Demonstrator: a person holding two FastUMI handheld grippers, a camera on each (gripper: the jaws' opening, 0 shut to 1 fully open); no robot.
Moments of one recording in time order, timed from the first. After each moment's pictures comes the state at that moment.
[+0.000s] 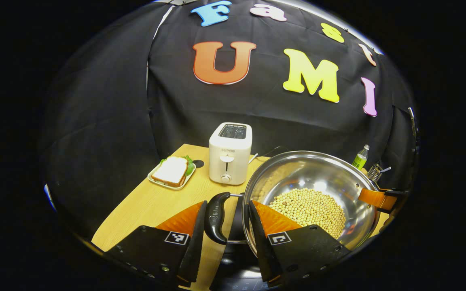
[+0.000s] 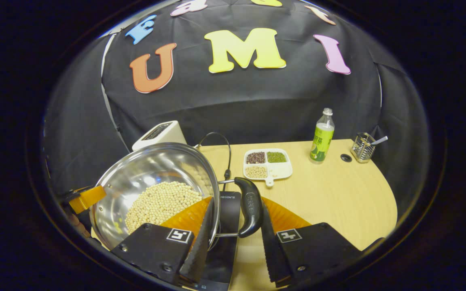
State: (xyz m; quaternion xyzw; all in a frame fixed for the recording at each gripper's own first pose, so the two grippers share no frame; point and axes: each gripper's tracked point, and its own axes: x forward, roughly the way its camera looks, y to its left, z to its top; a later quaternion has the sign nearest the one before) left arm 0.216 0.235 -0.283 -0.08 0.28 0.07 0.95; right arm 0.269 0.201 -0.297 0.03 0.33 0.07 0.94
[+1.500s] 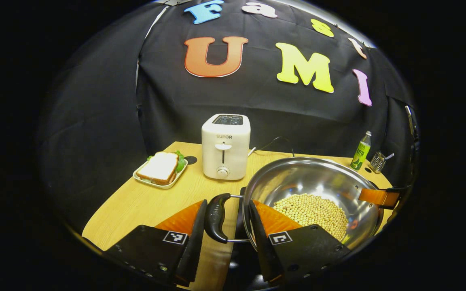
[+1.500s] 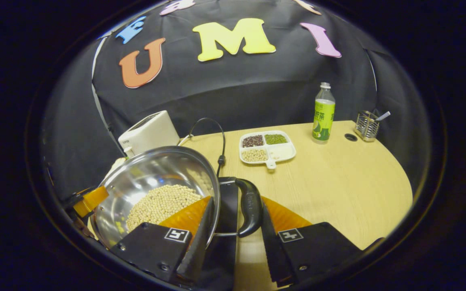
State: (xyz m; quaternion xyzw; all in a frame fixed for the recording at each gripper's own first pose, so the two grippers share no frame) left arm 0.232 0.230 -0.330 -0.06 0.25 0.03 0.97; right arm 0.271 0.200 -0.353 0.06 0.33 0.05 0.94
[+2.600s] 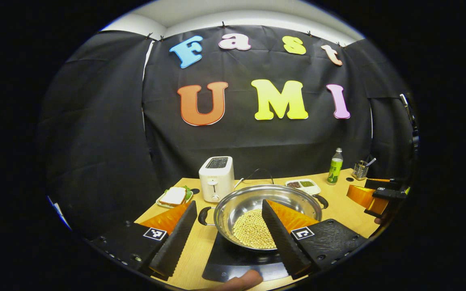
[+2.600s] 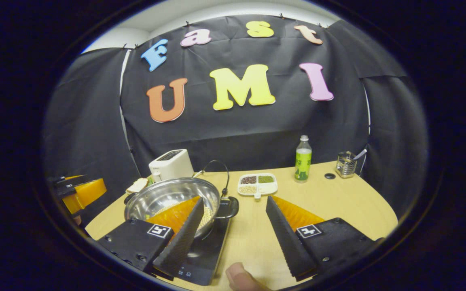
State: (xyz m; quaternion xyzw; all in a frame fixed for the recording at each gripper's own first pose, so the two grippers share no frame) left arm 0.115 0.151 -0.180 0.01 0.14 0.04 0.99; right arm 0.170 0.140 -0.228 0.04 0.17 0.08 0.98
